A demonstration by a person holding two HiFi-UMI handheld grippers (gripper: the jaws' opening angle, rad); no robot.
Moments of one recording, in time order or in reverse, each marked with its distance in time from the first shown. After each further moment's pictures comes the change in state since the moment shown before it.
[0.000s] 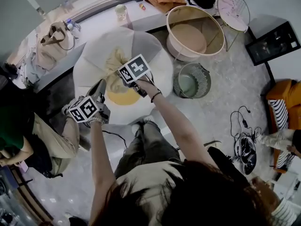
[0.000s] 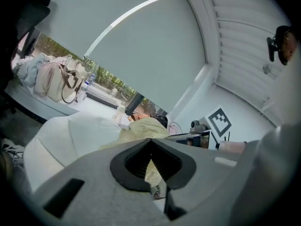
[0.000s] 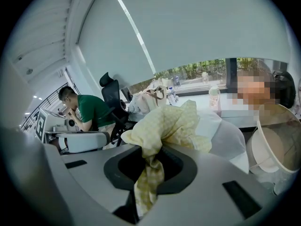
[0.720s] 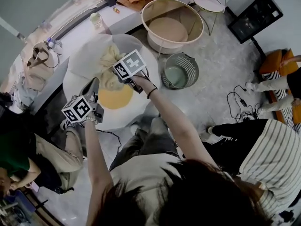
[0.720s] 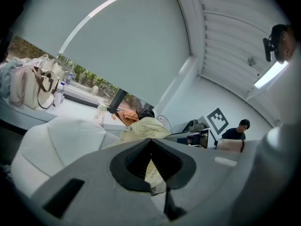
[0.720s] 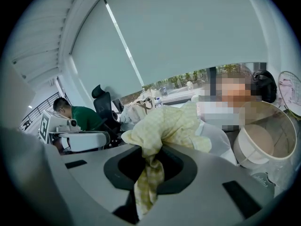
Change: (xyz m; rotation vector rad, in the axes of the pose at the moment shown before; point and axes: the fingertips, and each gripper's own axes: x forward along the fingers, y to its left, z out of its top) left arm 0.038 -0.069 0.003 0.125 0.079 -0.150; right arm -0.079 -0.045 -0.002 0.082 -0.123 -0.101
